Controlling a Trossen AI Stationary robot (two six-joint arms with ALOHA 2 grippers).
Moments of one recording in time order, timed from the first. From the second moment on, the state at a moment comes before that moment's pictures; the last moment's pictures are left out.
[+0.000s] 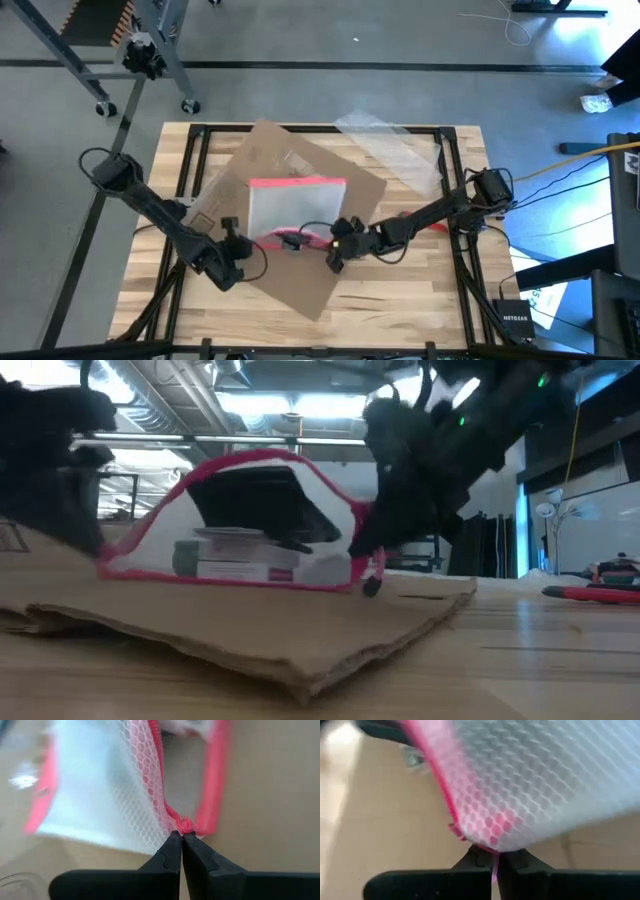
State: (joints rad) left arm -0.71 1.42 0.65 -0.63 -0.72 -0.71; right arm 0.31 1.81 0.95 0.03 0.31 0.85
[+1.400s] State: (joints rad) left arm -0.68 1.28 0.71 -0.48 -0.65 -0.65; right arm 0.44 2.07 1.04 0.53 0.40 0.67
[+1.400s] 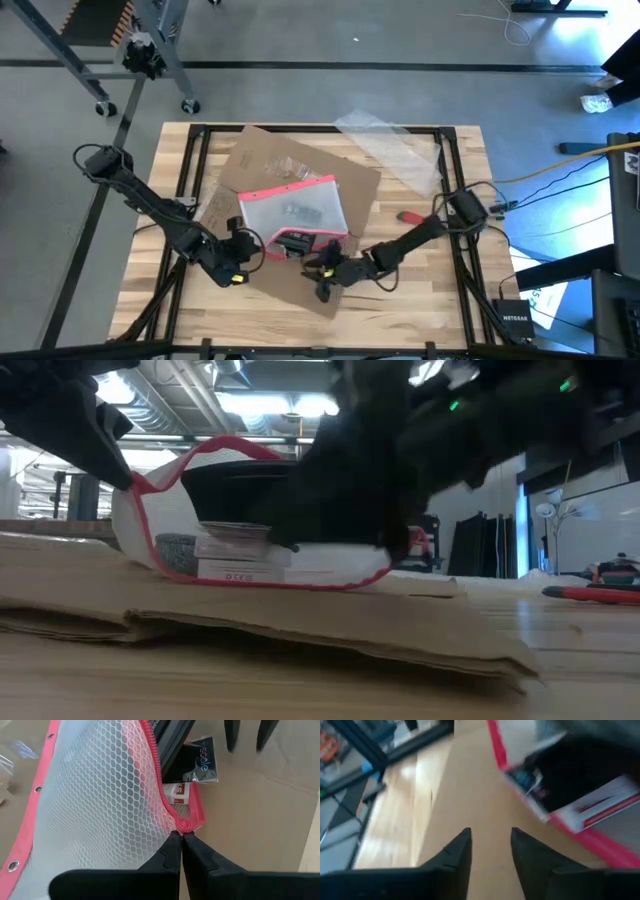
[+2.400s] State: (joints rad) left arm -0.68 1.28 0.71 -0.44 -0.65 -0.62; right arm 0.39 2.14 1.32 0.08 0.60 0.62
